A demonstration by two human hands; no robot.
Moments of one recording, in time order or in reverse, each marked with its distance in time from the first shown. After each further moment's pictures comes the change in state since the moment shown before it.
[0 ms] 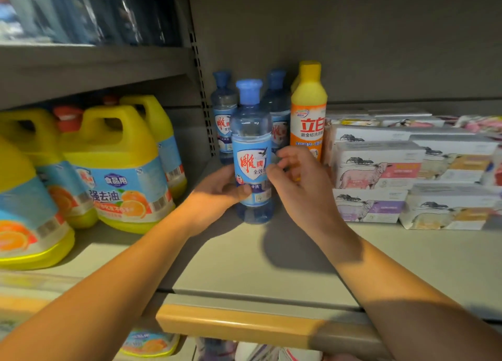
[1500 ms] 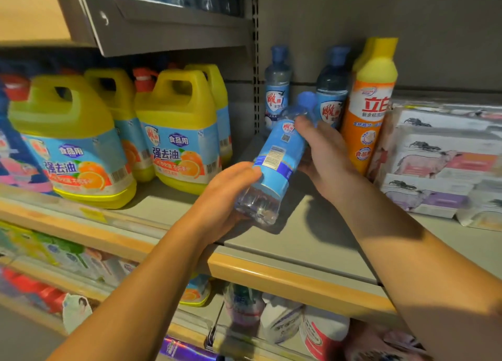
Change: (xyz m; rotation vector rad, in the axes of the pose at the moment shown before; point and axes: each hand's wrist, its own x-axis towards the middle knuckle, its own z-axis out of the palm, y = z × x) left_hand -0.084 0.022 -0.004 -0.427 0.205 -0.232; right_hand 0.029 0.003 0.051 0.564 -0.216 0.462
